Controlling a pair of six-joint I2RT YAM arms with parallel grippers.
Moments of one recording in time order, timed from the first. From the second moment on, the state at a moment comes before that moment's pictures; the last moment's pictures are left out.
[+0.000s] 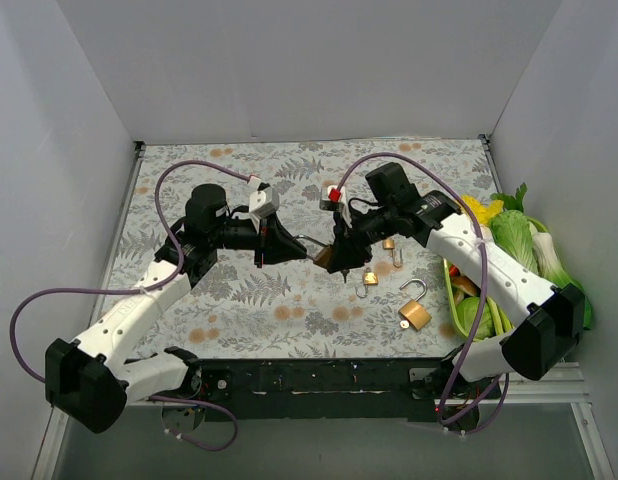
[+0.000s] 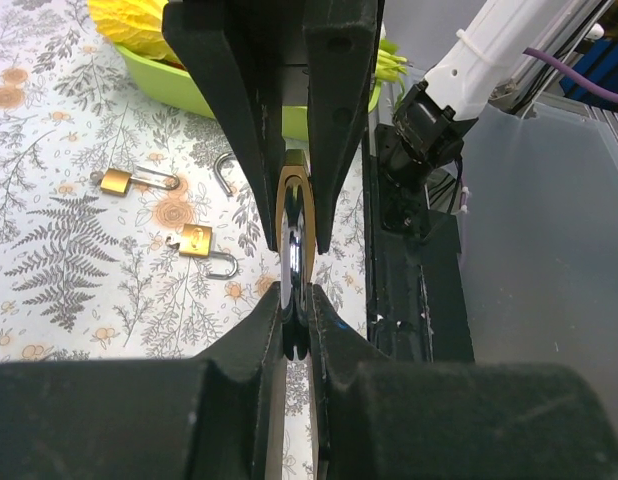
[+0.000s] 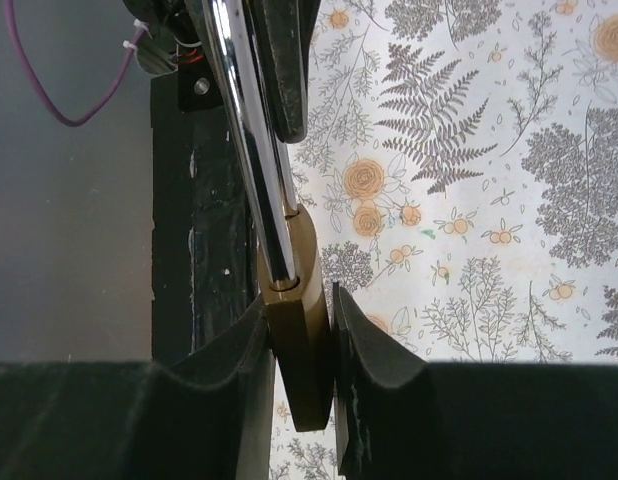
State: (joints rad) left arm -0.50 1.12 0.92 -0.06 1.07 -0.01; right arm 0.67 1.40 1.34 -0.78 -0.90 -0.38
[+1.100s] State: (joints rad) left arm -0.53 1.15 0.75 0.30 1.03 -0.22; right arm 0.68 1.43 1.35 -0.83 -0.81 -0.19
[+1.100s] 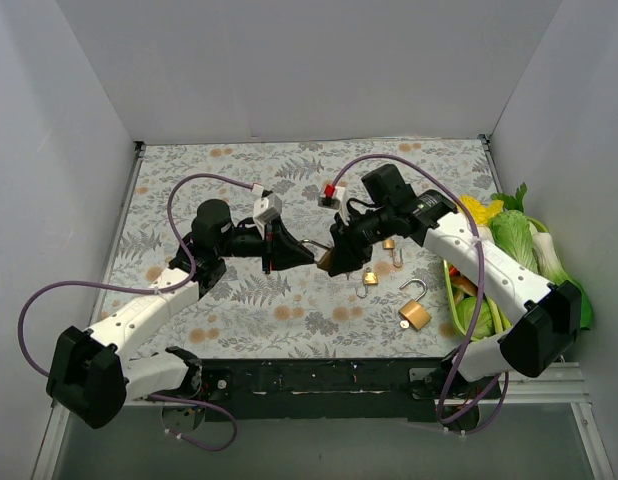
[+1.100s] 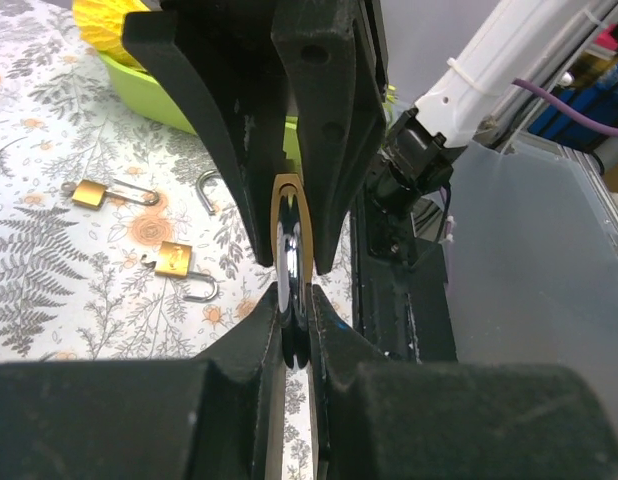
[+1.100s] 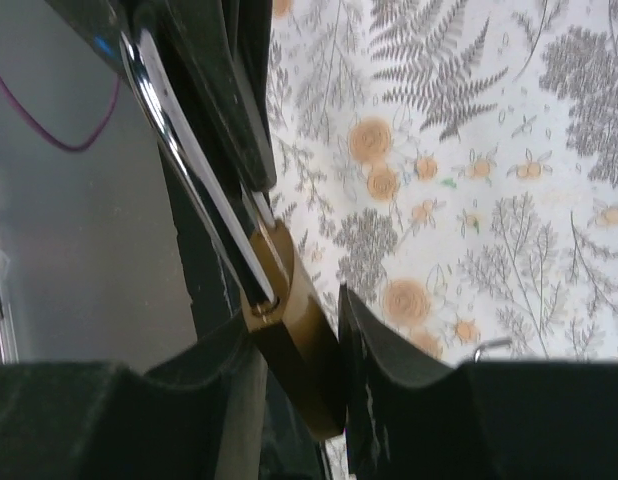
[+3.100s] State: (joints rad) left arm -0.24 1.17 1.10 -0.34 1.32 0.01; right arm 0.60 1.32 1.31 -0.52 -1.05 -0.21
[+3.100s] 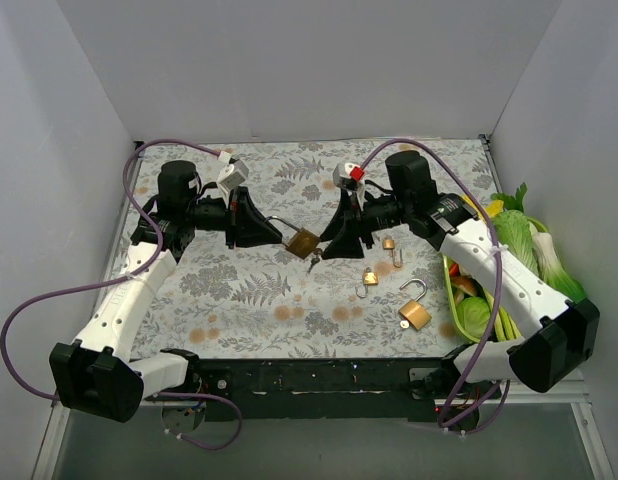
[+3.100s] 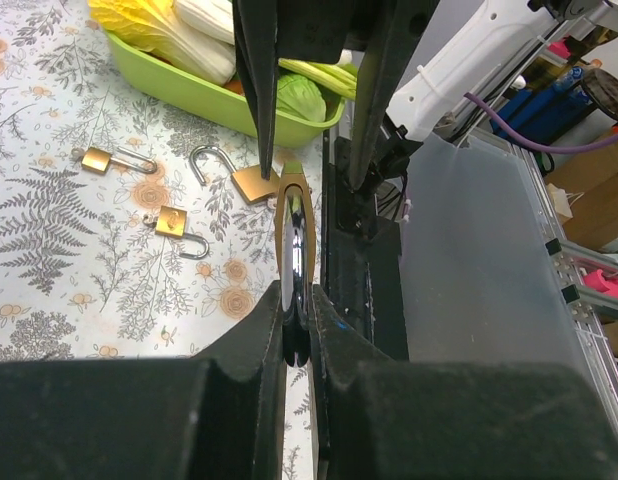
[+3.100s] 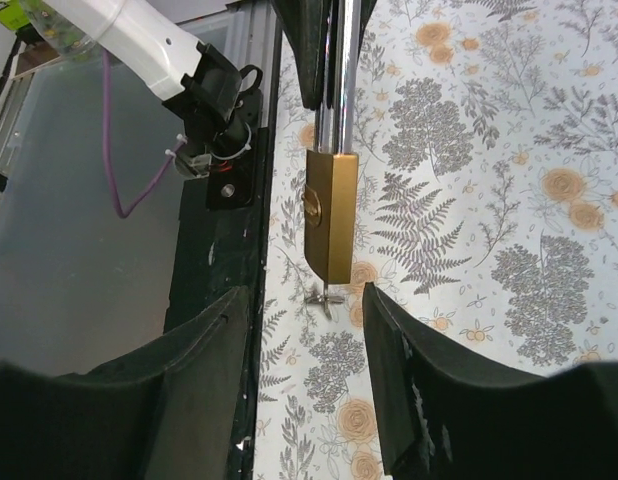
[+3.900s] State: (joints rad) left arm -0.20 1.18 1.07 -0.12 1.33 -0.22; right arm 0.59 1.37 1.26 -0.40 -1.09 -0.11
